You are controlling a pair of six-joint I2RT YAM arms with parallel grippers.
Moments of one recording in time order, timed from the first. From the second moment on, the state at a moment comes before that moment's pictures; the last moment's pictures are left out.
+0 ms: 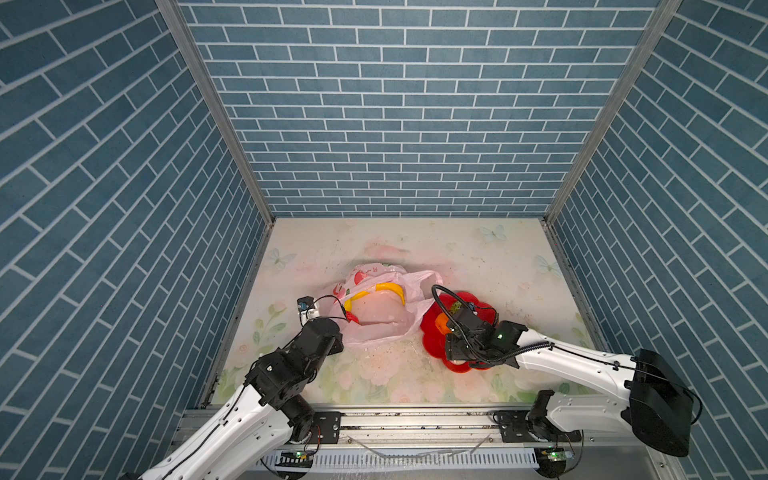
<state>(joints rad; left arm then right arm) -0.70 0.59 0.57 -0.77 -0.46 -0.79 0.99 1.24 0.71 -0.65 0.16 0.88</state>
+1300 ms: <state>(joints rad) -0.70 0.68 0.57 -0.88 -0.35 -0.81 1.09 1.89 1.59 -0.66 -0.14 0.31</state>
